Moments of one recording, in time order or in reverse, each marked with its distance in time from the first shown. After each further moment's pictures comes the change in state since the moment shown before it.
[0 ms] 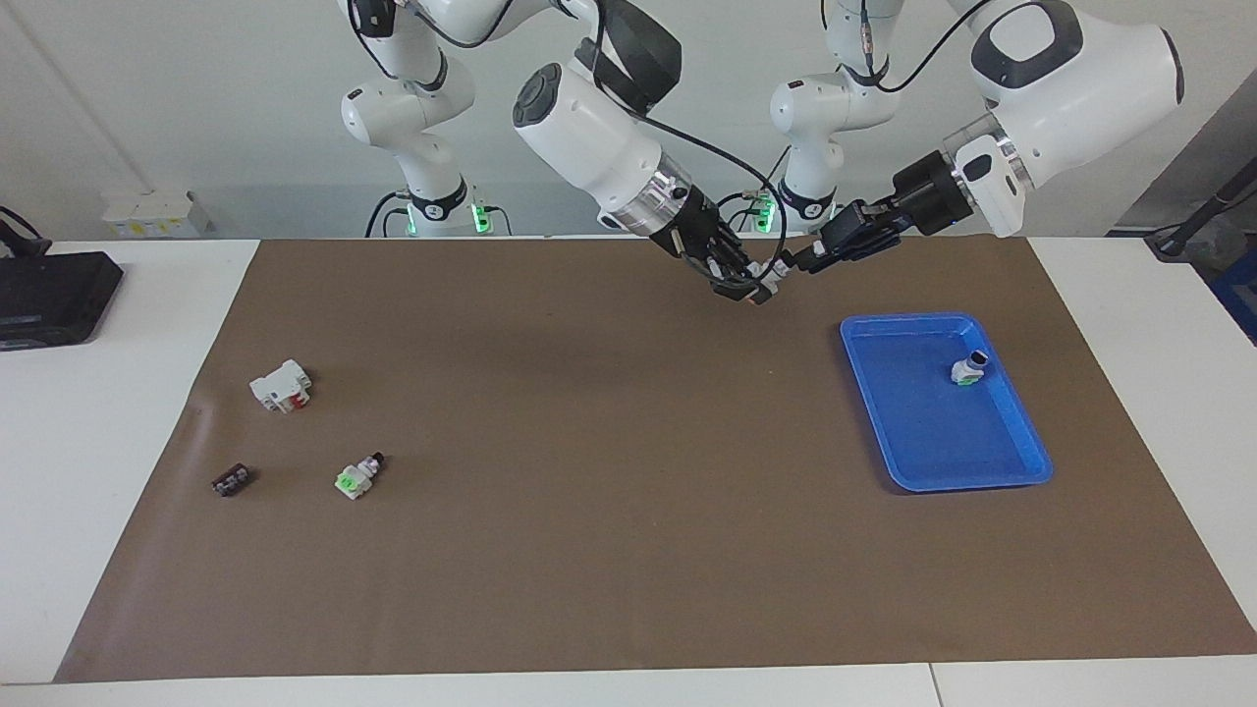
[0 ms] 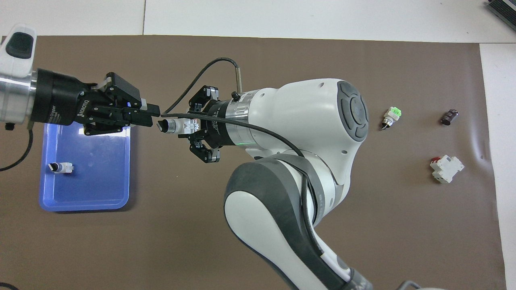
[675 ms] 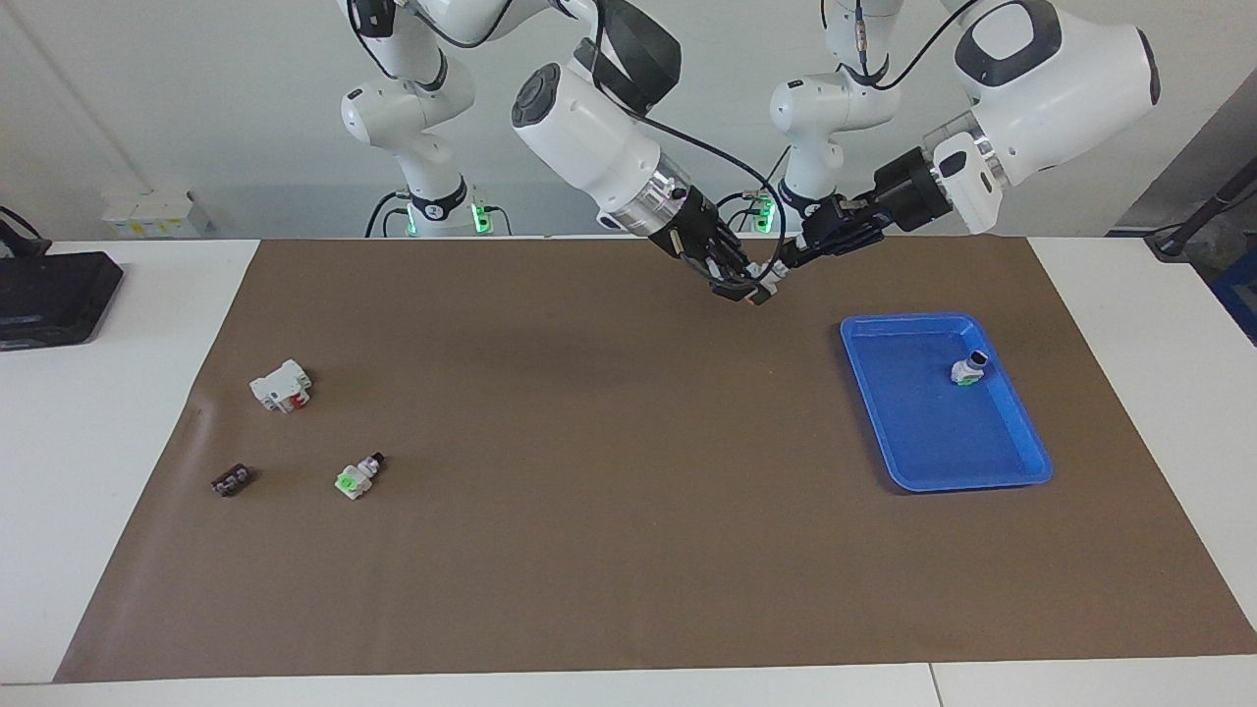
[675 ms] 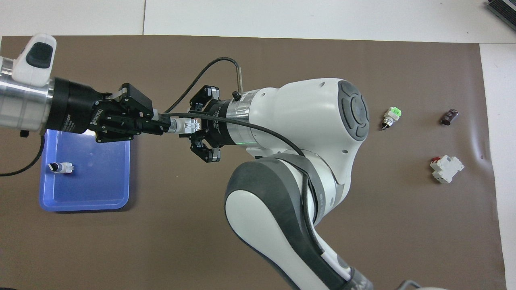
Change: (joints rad) left arm -0.018 -0.020 -0.012 -0.033 0.000 -0.004 0.006; right arm -0.001 0.001 -0.002 -0.001 -0.001 0.000 0.000
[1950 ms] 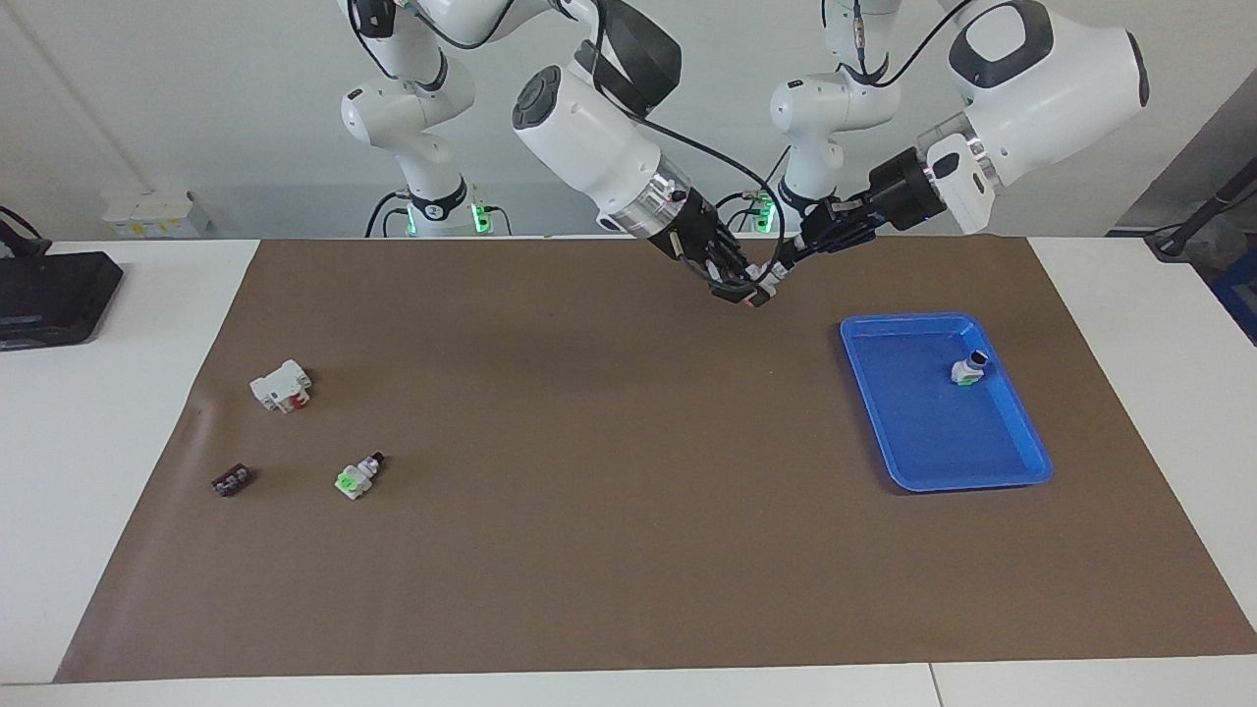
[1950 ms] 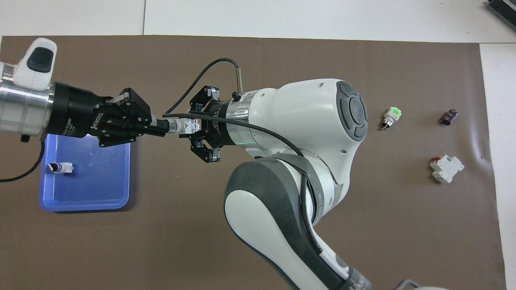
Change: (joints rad) left arm 0.001 -0.018 0.002 -0.026 -0.005 0.008 -0.058; right arm 0.001 0.002 0.000 -0.001 0.000 0.002 0.000
